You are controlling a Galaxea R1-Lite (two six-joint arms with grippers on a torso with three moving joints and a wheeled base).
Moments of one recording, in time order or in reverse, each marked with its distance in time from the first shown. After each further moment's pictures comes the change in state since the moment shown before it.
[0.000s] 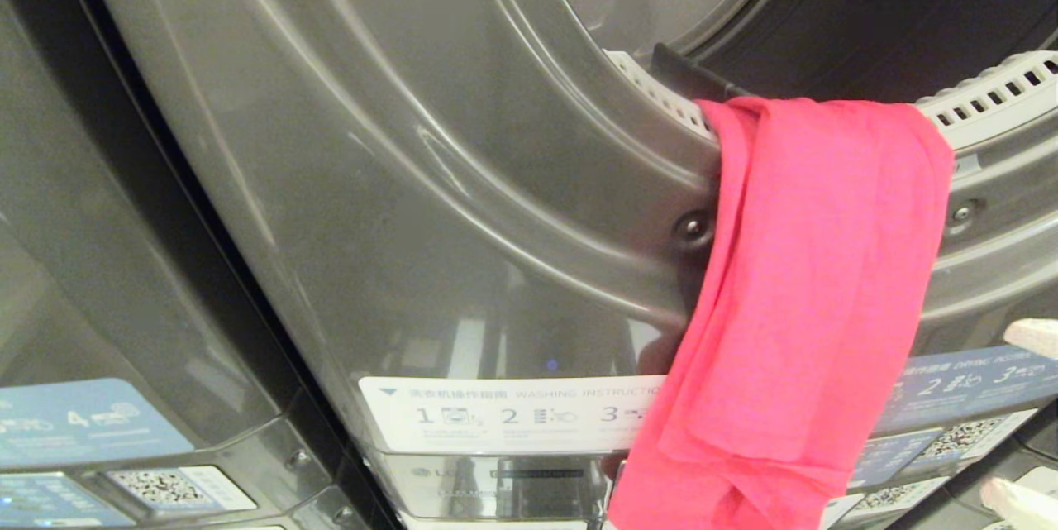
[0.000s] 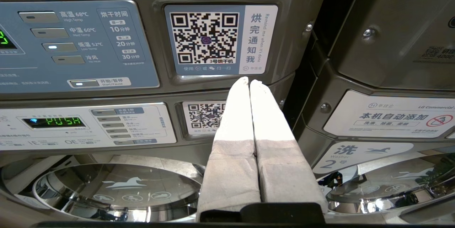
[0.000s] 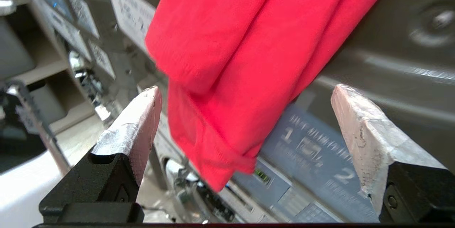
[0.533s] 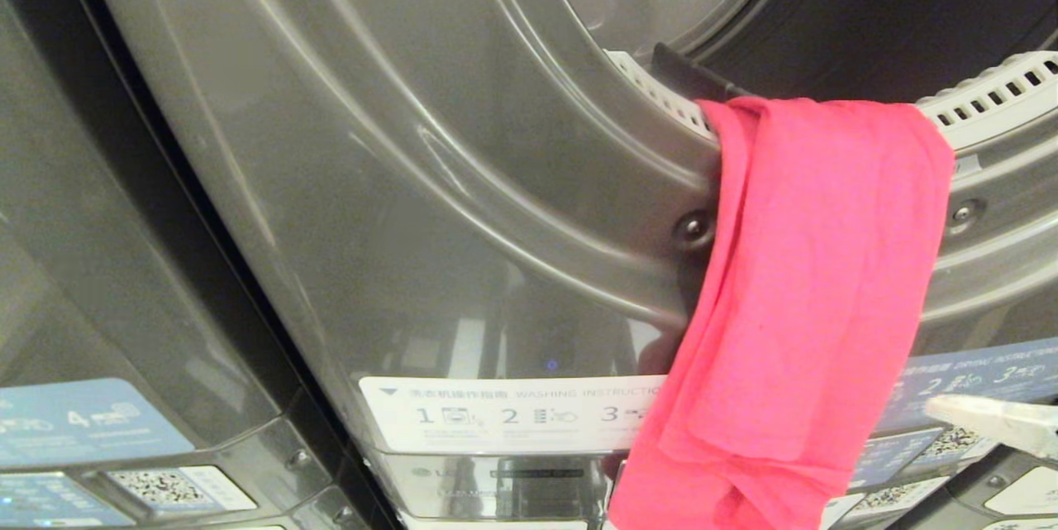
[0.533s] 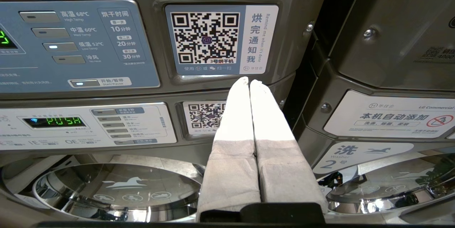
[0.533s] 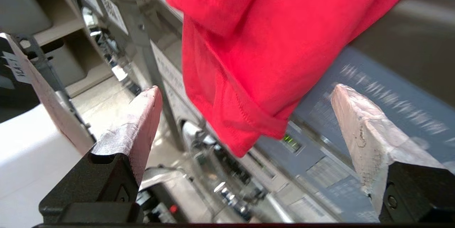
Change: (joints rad) left arm 0.000 0.000 0.000 0.000 0.000 0.000; right arm -0.002 0.057 0.100 0.001 0.044 0.019
